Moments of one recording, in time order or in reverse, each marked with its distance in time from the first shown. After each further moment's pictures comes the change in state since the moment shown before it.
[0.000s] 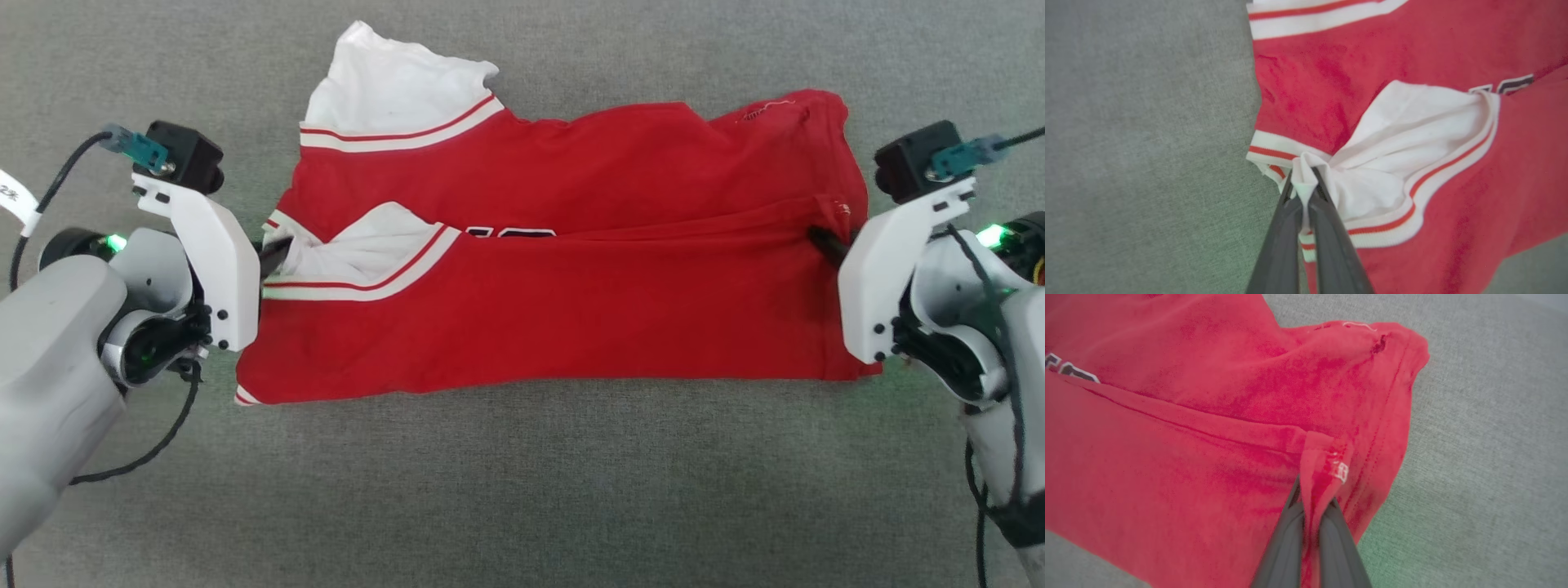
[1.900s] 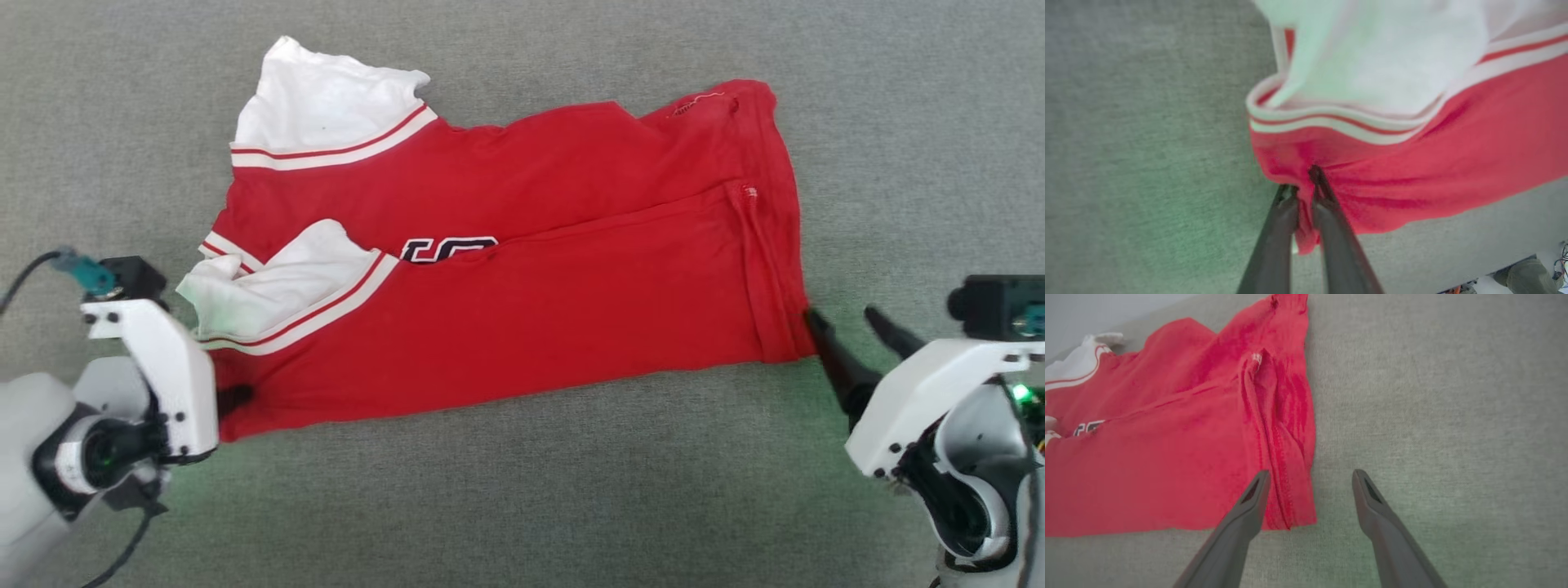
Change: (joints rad) left arm 0.242 0.212 0.013 -0.299 -0.270 0.291 0.174; right arm 0.403 0.329 -0.360 -0.354 -0.107 -0.001 -0.106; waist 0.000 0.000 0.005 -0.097
